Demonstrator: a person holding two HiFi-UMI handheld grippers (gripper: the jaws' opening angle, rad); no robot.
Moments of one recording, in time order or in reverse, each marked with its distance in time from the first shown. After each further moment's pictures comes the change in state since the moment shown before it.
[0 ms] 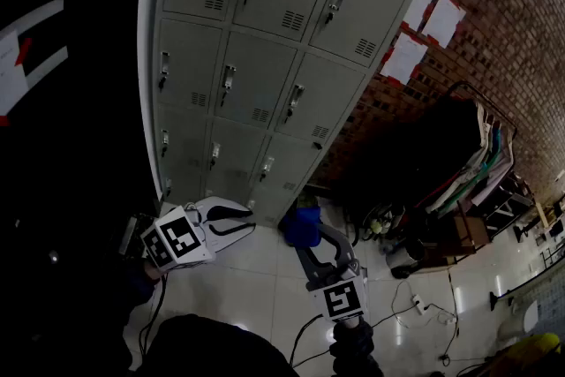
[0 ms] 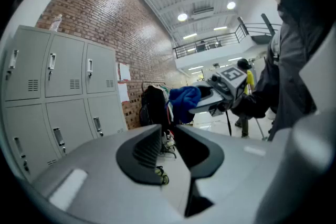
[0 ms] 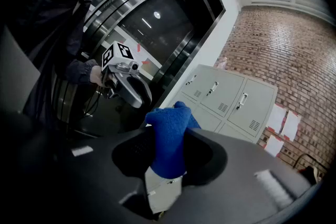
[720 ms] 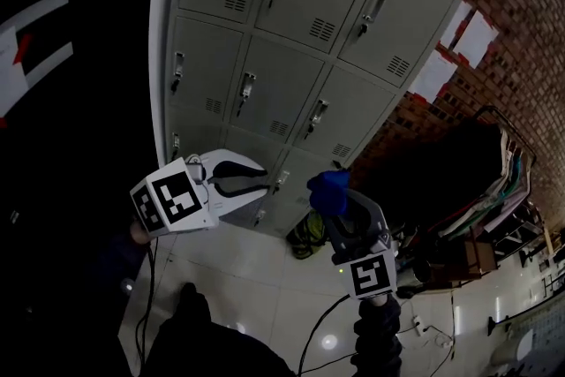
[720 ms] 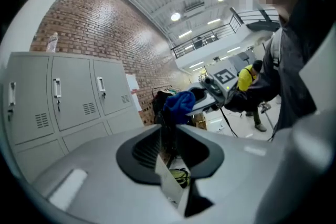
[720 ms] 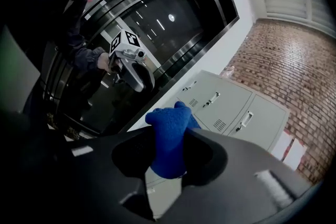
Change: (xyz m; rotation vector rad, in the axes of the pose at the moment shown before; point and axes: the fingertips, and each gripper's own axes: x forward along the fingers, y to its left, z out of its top) left arm -0.020 0.137 0.066 0.155 -0.010 0.076; right arm 0.101 -0.108 0.034 -0.169 -0.062 0.001
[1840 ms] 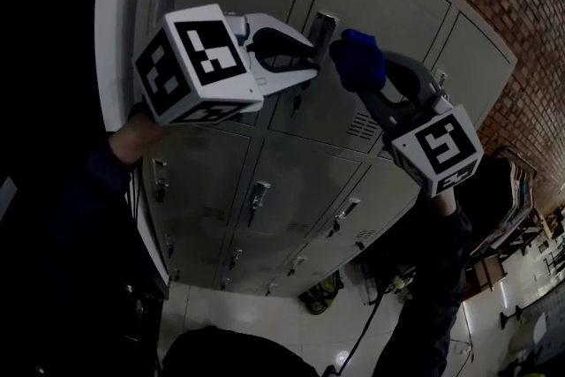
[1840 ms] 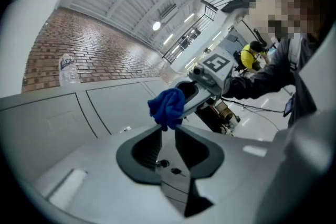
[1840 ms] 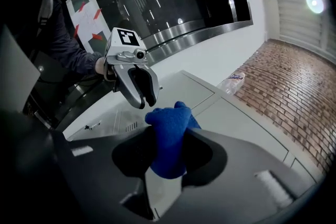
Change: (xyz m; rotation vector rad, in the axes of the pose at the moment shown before) left arm -0.024 0.484 0.095 0.355 -0.096 0.054; right arm 0.388 -0.316 0.133 -0.168 -0.054 -0.120
